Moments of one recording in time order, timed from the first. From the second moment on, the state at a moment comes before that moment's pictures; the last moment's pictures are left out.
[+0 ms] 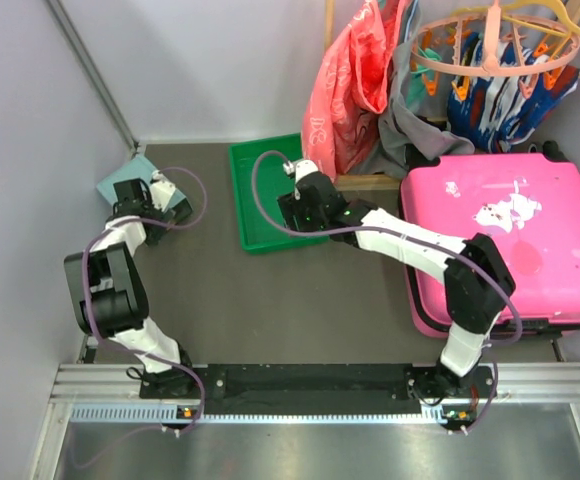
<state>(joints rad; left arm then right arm) 0.27 1.66 1.02 -0.16 -0.09 0.75 0.82 1.79 1.41 -0.26 0.16 0.24</state>
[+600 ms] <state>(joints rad) -0.20 1.34 1.01 -0.52 0.48 0.82 0.67 1.44 1.34 -0.50 0.26 0.22</state>
